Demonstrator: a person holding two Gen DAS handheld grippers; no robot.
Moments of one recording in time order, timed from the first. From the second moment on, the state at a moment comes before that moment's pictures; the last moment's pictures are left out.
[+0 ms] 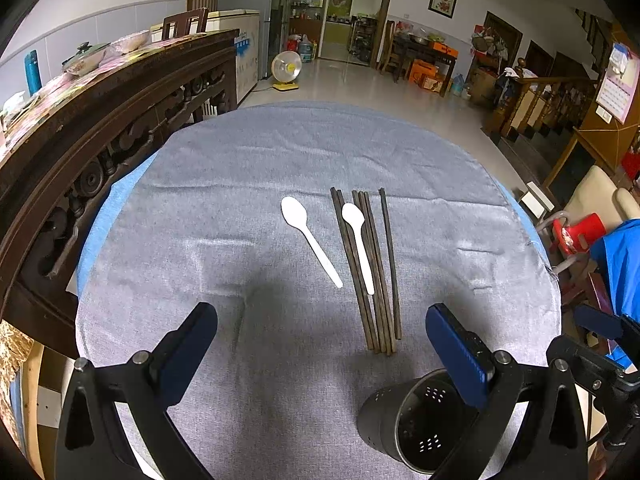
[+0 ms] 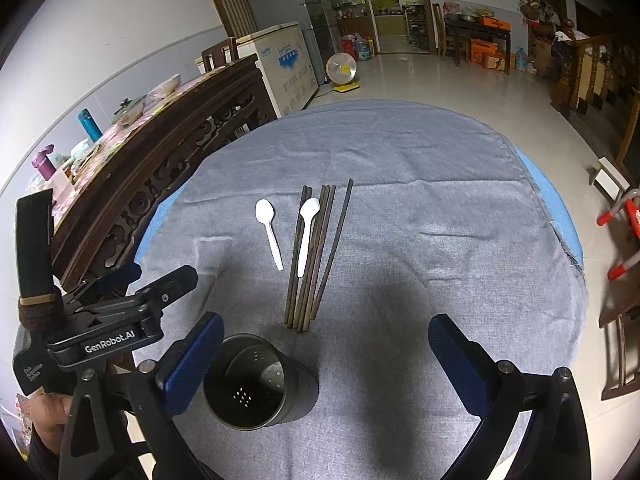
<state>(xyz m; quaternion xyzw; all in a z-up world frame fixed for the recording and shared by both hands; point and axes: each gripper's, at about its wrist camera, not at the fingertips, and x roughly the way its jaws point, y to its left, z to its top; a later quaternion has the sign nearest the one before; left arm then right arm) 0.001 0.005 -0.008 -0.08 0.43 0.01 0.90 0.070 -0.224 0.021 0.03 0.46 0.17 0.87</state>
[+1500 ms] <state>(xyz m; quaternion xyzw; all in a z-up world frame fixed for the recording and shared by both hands) 0.002 0.008 -0.008 -0.08 0.43 0.01 0.90 0.073 -0.213 0.023 0.02 0.46 0.18 0.87</state>
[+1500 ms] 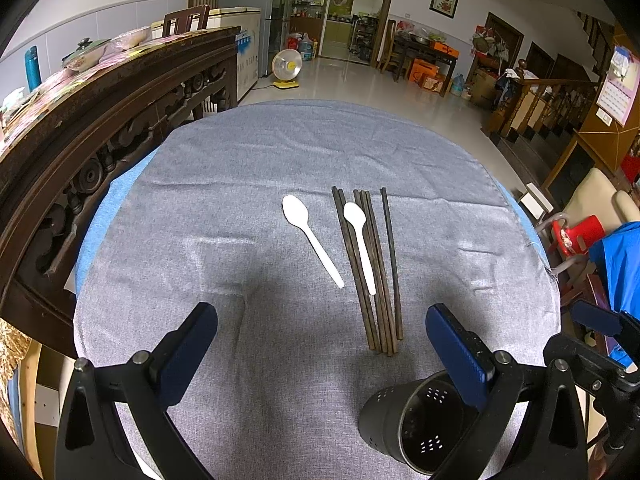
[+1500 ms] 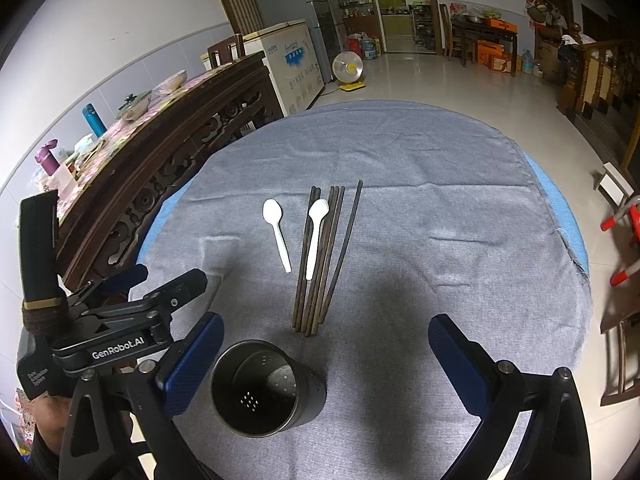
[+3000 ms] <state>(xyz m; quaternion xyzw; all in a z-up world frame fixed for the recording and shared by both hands) 0.156 0.087 -0.113 -0.21 0.61 0.06 0.76 0.308 -0.159 -0.122 0.04 0.67 0.16 0.73</state>
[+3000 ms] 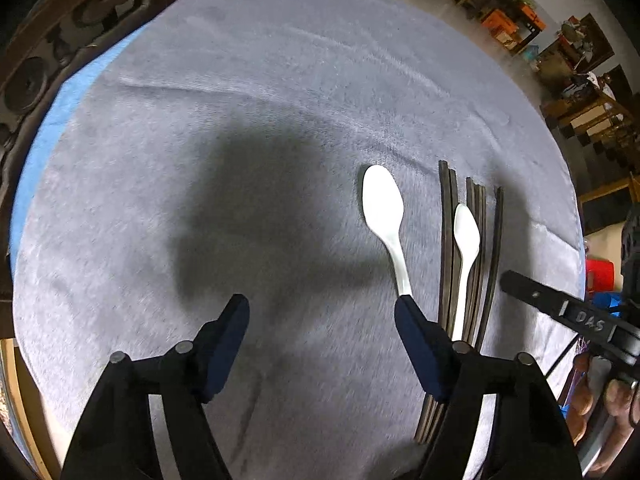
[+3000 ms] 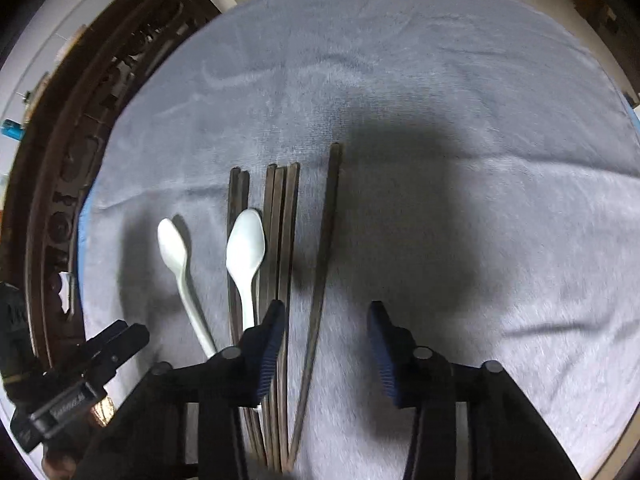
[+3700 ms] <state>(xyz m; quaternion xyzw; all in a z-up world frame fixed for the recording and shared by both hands) 0.245 0.074 -0.122 -0.22 0.68 0.09 0.69 0.339 -0.115 -0.147 -0.11 0.72 0.15 0.67</state>
